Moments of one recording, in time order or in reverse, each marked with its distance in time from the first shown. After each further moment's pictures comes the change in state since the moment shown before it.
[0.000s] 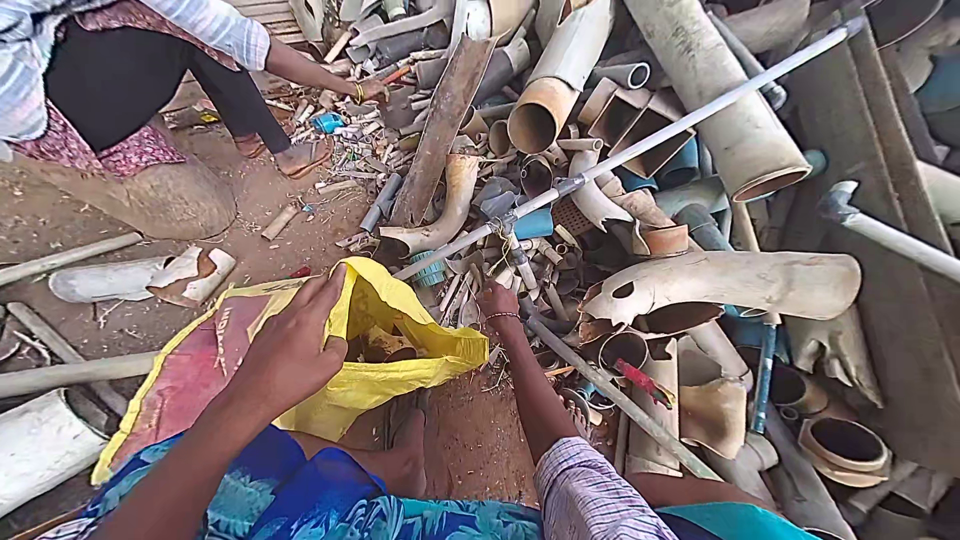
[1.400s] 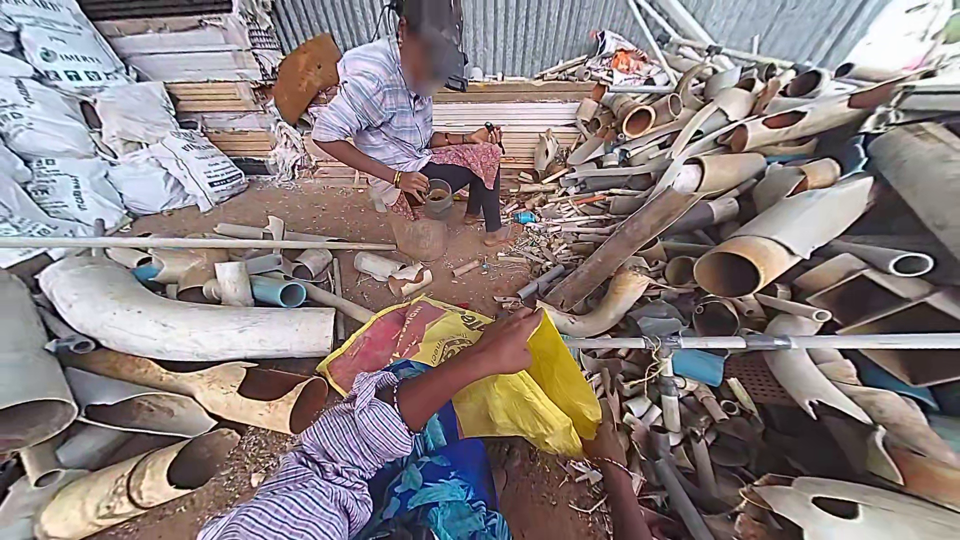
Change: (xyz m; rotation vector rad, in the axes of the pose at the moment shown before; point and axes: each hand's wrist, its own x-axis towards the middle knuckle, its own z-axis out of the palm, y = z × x) left_hand 0.003 0.027 -0.028 -0.024 -0.139 -0.115; right_hand -0.032 0.024 0.071 -0.188 -0.125 -0.022
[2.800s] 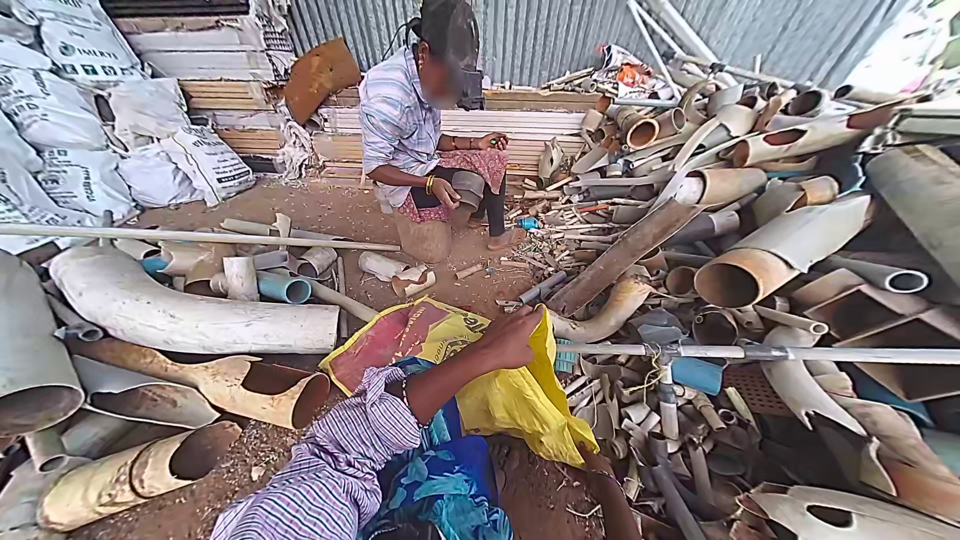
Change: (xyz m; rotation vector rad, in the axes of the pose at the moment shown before) left_hand 0.000 -0.003 -0.003 0.000 0.028 -0.021; right_hand 0.011 0.029 0.056 0.882 -0.071 0.232
